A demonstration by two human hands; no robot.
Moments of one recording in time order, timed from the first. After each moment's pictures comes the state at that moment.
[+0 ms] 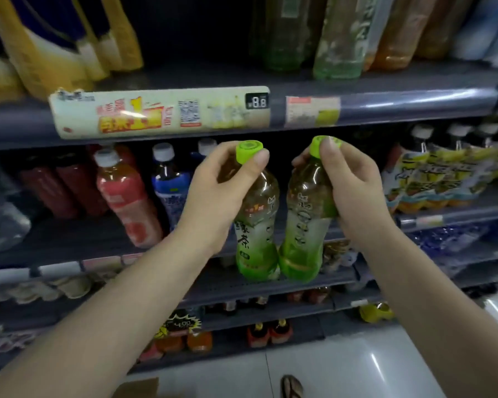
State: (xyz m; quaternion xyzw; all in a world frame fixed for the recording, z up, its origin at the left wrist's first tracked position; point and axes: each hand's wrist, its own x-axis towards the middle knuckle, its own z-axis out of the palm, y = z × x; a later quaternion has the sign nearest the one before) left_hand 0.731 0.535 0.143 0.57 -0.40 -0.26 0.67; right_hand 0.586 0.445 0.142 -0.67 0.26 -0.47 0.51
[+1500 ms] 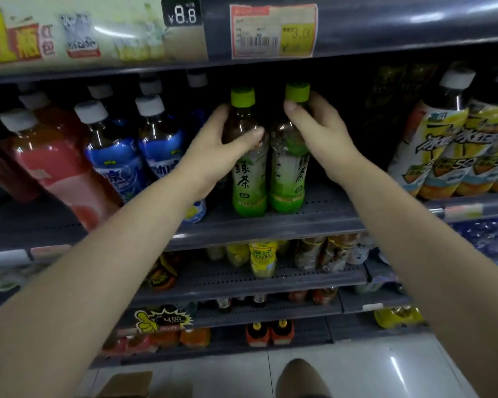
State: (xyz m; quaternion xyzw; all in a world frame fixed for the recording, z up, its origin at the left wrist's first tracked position) left_hand 0.762 0.417 0.064 0.60 -0.50 -0.23 0.58; right_hand 0.620 0.307 0.070 -0.74 0.22 -0.41 0.49
